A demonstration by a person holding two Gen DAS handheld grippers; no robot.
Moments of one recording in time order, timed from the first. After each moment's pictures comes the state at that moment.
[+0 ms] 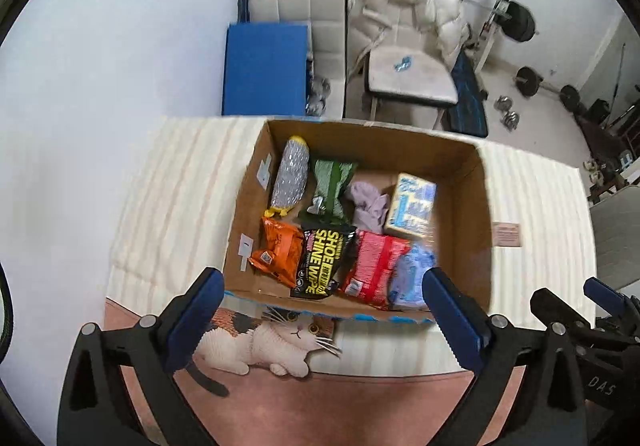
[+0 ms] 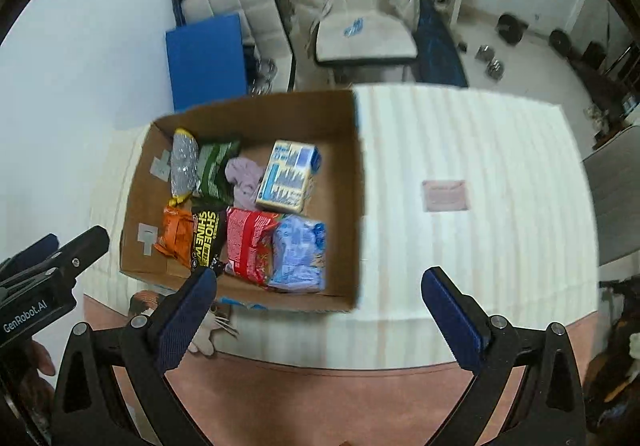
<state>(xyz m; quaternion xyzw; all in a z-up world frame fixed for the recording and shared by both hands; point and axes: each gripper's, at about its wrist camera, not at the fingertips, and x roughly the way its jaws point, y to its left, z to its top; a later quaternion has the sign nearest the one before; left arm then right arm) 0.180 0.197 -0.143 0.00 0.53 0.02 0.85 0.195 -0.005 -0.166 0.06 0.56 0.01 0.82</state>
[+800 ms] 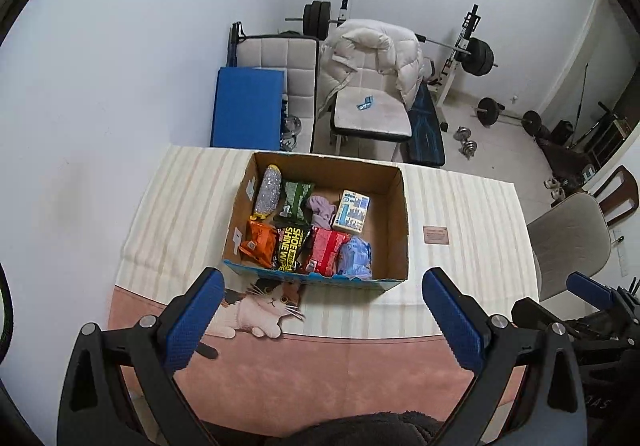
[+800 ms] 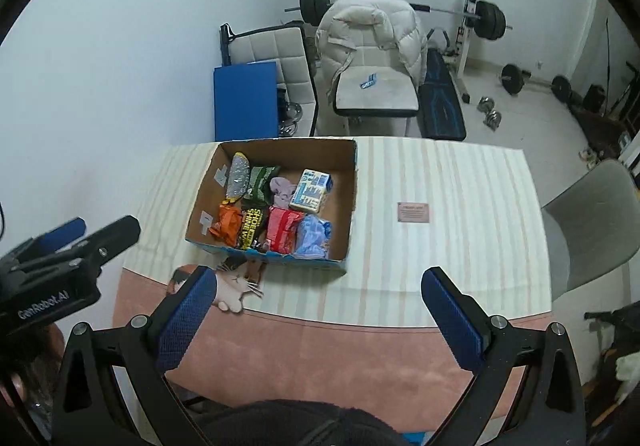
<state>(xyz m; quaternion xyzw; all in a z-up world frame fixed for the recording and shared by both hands) 0.071 0.180 -0.023 -0.03 0.48 -0.03 0.88 0.071 -0.011 -0.018 0.03 0.51 0.05 0.86</state>
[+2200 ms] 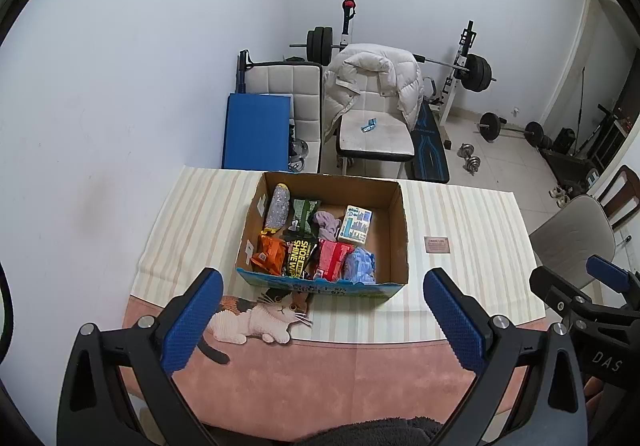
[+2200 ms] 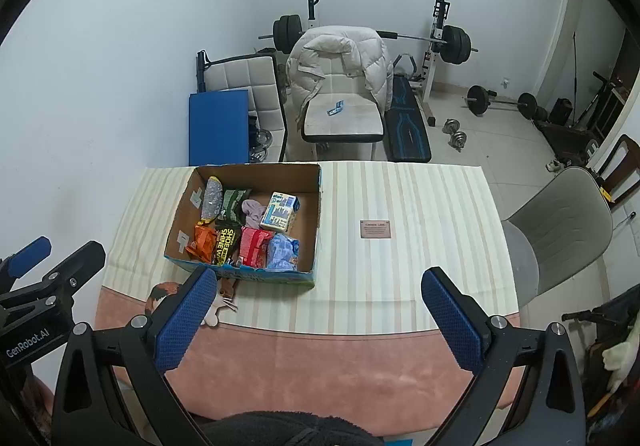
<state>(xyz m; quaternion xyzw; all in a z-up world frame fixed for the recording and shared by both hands) 0.037 0.177 -0.008 -0.02 0.43 -0.01 0.90 0.045 -0.021 0.009 0.02 0.46 0.00 0.89</state>
